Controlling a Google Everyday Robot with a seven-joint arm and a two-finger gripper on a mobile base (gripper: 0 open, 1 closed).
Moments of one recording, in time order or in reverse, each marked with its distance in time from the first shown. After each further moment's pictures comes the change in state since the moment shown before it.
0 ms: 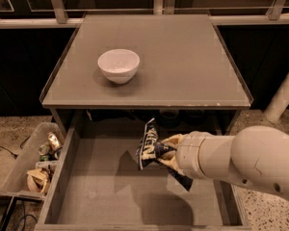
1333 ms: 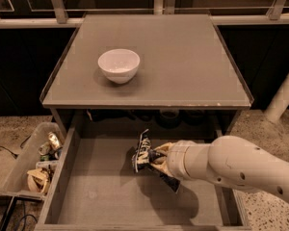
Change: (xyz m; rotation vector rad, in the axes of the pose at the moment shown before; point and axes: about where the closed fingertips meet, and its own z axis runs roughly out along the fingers) arm 0.043 0.008 0.084 -0.054 -0.019 0.063
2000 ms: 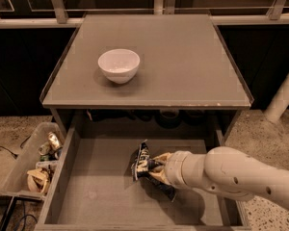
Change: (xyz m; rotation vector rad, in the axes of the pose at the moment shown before) arm 0.034 0.017 0.034 -0.041 -0.009 0.092
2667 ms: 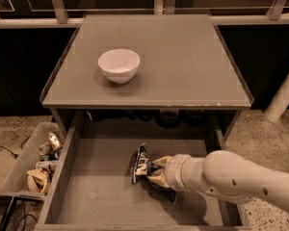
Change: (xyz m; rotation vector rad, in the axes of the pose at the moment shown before) arm 0.015 0.002 0.011 -0.001 0.007 0.037
